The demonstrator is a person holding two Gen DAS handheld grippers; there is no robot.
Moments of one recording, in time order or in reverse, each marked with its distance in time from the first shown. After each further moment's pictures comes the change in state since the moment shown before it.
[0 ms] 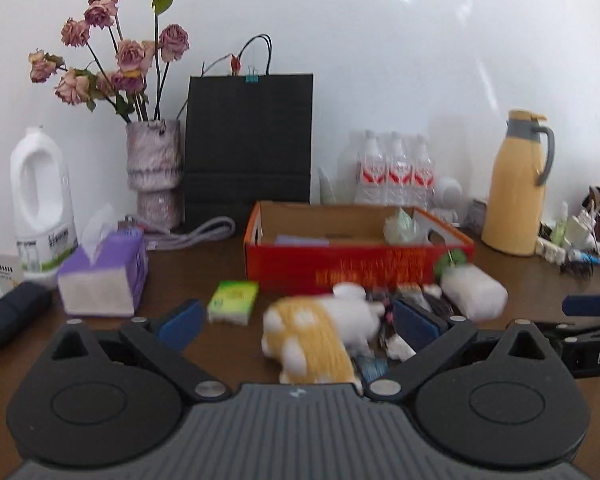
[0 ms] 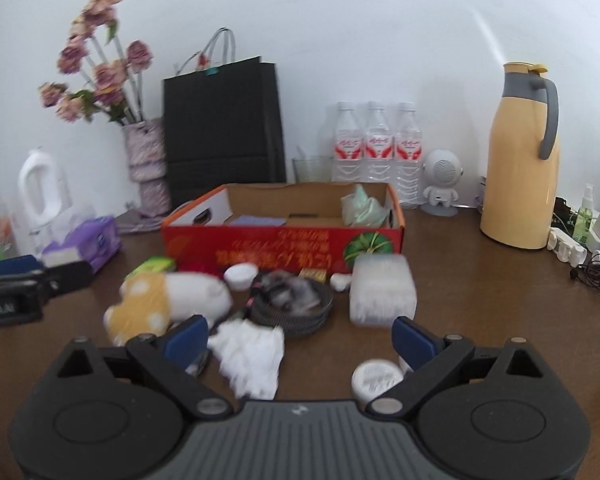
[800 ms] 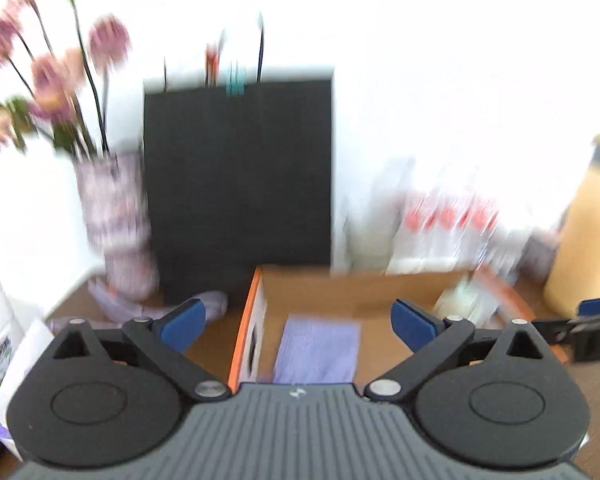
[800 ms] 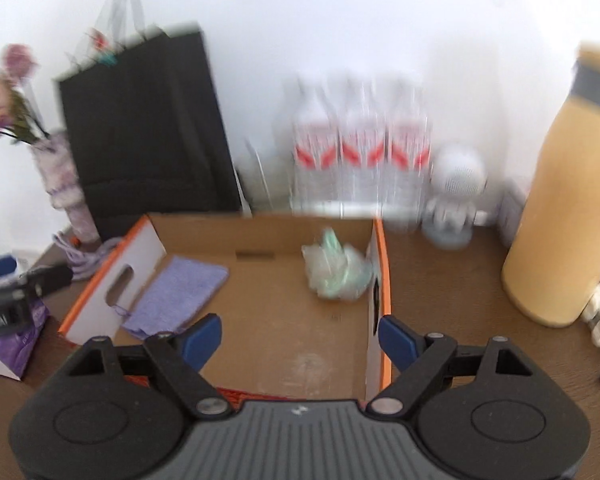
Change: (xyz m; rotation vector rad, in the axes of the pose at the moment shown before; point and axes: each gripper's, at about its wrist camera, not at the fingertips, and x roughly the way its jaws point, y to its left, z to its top) left arm 0.178 -0.006 0.138 0.021 -0.011 0.050; right arm 0.161 -0.054 0.168 0.037 0.148 -0.046
